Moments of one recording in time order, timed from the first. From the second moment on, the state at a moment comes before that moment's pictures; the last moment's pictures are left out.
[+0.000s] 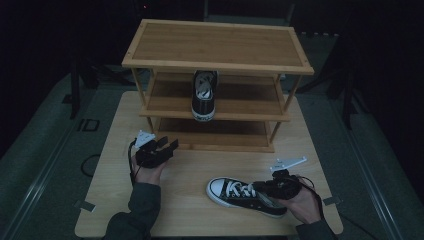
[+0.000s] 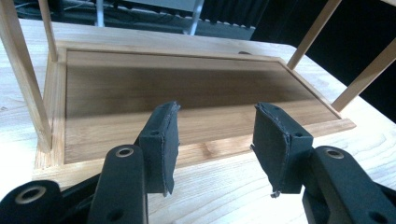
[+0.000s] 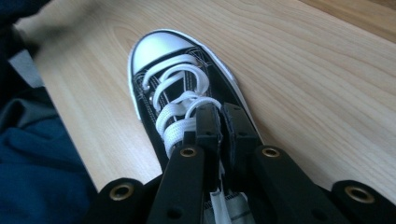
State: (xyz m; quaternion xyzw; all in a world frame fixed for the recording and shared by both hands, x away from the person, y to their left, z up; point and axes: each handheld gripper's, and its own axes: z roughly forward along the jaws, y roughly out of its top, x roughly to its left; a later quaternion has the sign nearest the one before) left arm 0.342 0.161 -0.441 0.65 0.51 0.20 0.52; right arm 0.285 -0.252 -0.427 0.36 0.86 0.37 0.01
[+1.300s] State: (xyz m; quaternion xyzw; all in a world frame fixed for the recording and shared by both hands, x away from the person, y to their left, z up) left arm 0.342 0.162 -0.442 0.66 0.51 0.20 0.52; right arm 0.297 -0.269 -0.401 0.49 0.69 0.53 0.10
